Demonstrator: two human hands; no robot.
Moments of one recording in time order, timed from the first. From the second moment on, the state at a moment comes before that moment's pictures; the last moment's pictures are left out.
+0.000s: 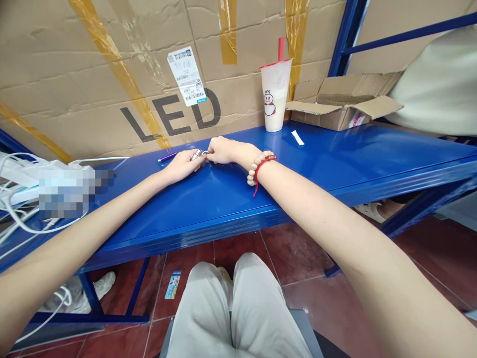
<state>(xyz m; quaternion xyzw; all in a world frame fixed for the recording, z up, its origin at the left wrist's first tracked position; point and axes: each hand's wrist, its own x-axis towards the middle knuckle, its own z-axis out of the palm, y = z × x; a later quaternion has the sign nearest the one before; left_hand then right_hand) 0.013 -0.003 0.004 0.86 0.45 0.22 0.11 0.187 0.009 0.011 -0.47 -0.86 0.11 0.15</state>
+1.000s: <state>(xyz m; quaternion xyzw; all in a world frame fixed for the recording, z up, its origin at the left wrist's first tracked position) 0.007 0.003 -0.005 0.79 0.43 0.32 0.30 0.179 0.003 0.012 -0.46 -0.87 0.09 0.18</state>
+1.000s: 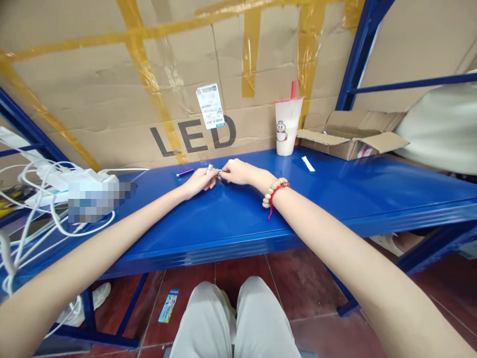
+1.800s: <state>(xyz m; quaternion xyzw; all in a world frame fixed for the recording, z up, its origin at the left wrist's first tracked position) 0.004 -0.001 -0.002 0.80 0.44 0.30 0.28 0.169 -0.017 0.019 -0.47 -0.87 0.08 0.16</state>
